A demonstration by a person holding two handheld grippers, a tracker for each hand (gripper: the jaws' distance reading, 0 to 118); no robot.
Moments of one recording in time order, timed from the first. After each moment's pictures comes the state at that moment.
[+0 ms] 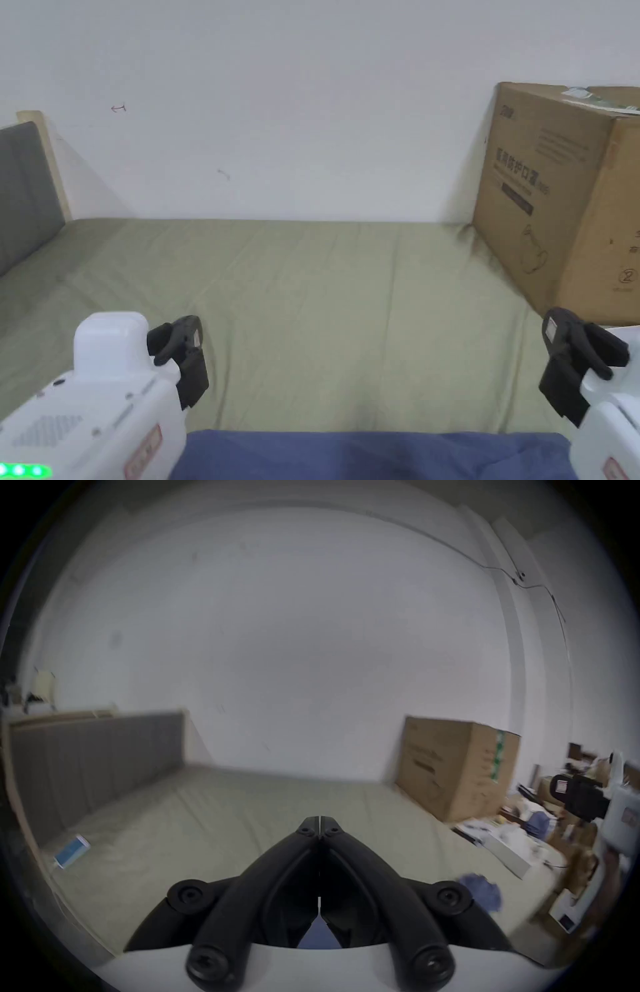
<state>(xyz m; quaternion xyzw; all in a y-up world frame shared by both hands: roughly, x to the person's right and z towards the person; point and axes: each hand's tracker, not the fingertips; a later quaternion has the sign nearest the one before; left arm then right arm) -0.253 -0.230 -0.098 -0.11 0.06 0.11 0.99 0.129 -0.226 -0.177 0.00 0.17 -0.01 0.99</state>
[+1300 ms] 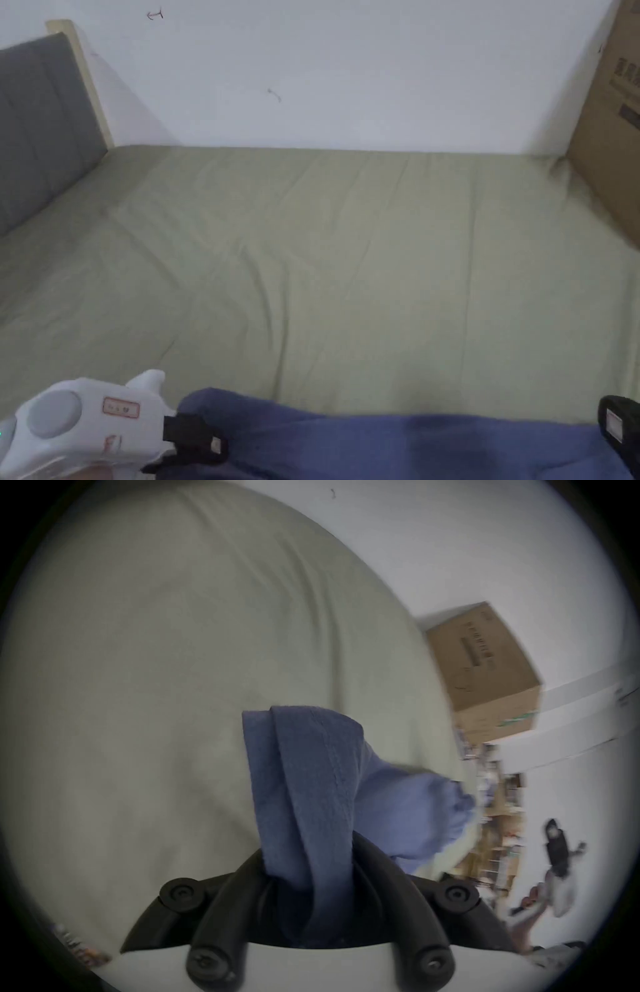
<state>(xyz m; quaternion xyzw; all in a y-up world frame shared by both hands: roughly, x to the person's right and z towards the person) -0.435 -0.399 -0.197 -0.51 0.04 0.34 0.79 0.077 -0.284 -0.217 -0.20 0.26 0.03 0.94</state>
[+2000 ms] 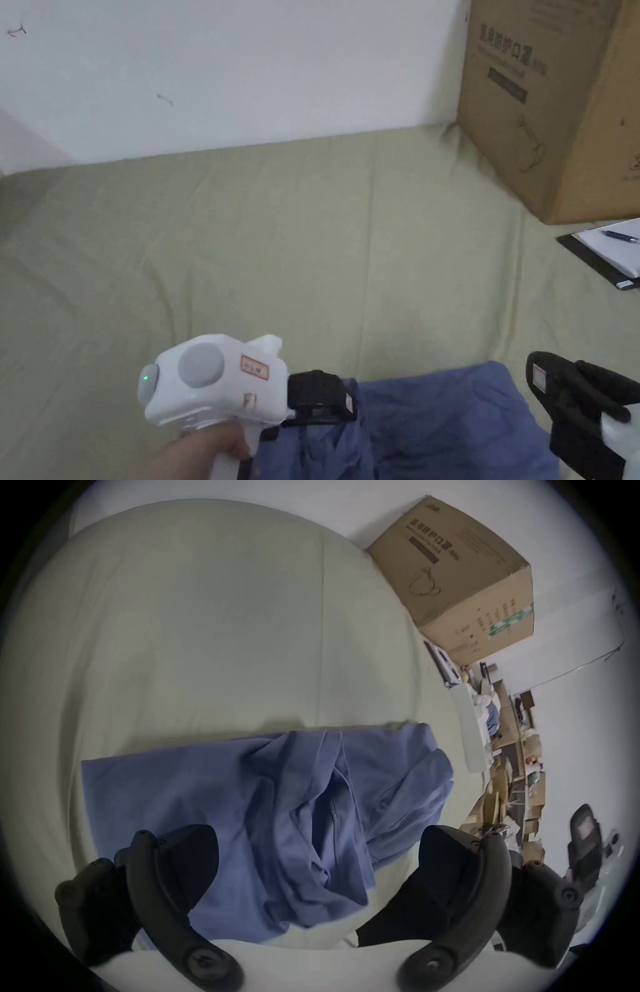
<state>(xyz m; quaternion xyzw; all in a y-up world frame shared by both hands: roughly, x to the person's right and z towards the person) -0.220 -0.393 -0.321 -0.55 -0.11 0.27 0.78 0.155 -0.292 -0.216 -0.21 0.21 -0.03 0.95</state>
